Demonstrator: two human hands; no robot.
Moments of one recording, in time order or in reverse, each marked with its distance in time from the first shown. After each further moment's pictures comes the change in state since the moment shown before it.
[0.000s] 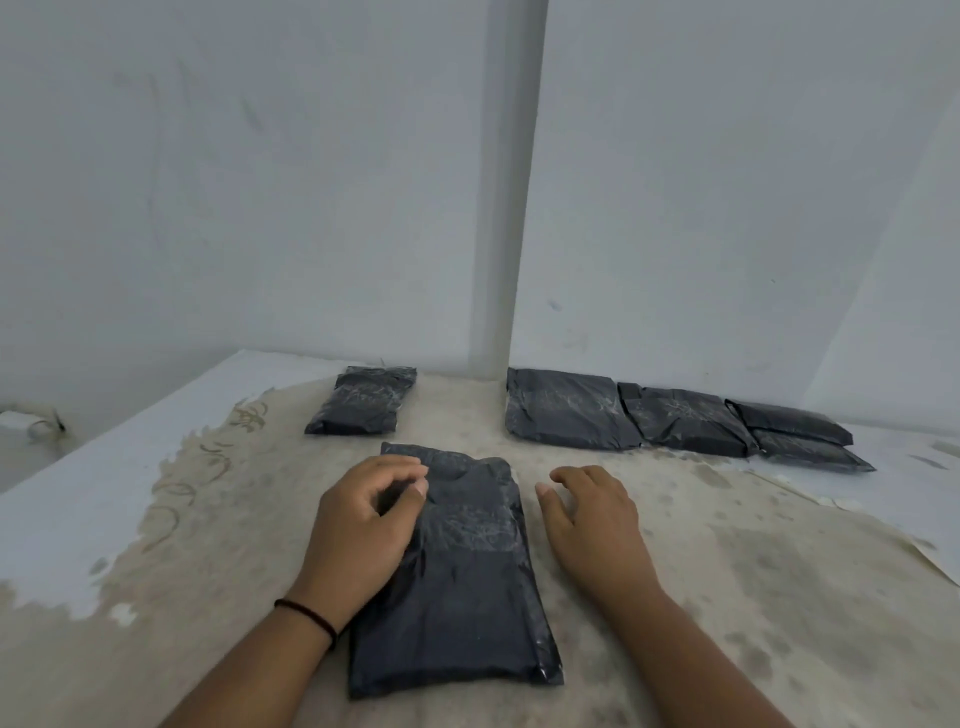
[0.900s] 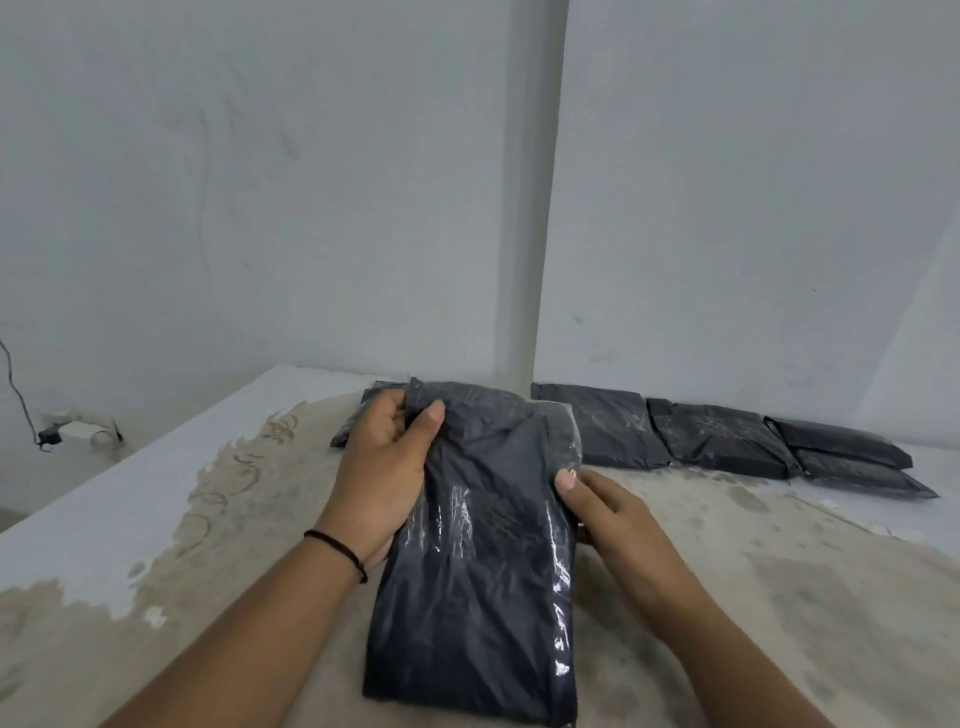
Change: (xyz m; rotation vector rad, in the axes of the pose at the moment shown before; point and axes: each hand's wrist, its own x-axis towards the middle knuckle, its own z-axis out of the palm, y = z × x) left_hand 0.035 0.059 -0.003 -0.475 0.055 -0.213; right_hand -0.001 -0.016 -0.032 0.962 -0.364 0.160
